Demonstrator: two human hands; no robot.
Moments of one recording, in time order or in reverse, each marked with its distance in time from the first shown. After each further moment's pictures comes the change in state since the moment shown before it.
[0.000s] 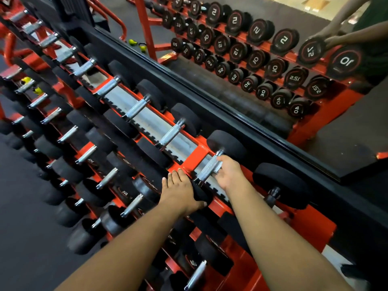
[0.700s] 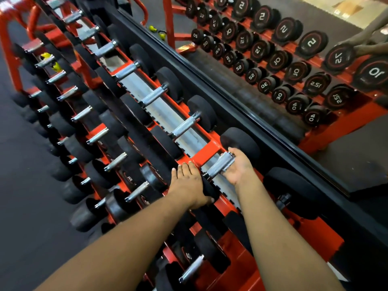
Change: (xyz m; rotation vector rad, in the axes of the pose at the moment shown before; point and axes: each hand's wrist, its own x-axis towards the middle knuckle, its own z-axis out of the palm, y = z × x) left_hand -0.001 0.000 -0.002 -0.004 -0.011 0.008; right_hand -0.013 -0.012 0.011 -0.139 -0.098 0.058
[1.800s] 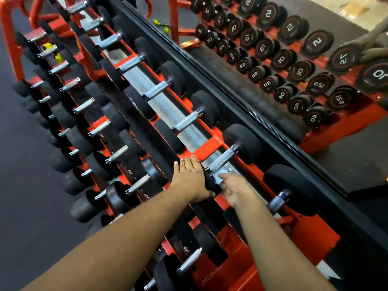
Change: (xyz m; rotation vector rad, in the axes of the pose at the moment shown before) left_hand 0.004 0.000 0.006 0.017 0.028 -0.002; right_hand -0.016 0.061 -0.019 -0.188 0.040 0.046
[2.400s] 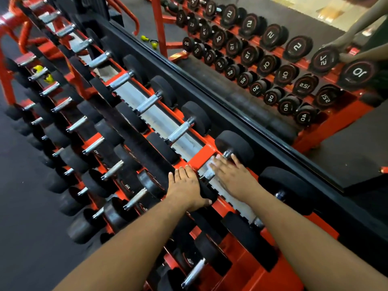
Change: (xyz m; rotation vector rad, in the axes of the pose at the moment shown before) left_hand -0.003 0.000 -0.006 0.005 -0.002 0.014; right_hand 0.051 -0.023 -0.057 -2.072 0.103 -1.323
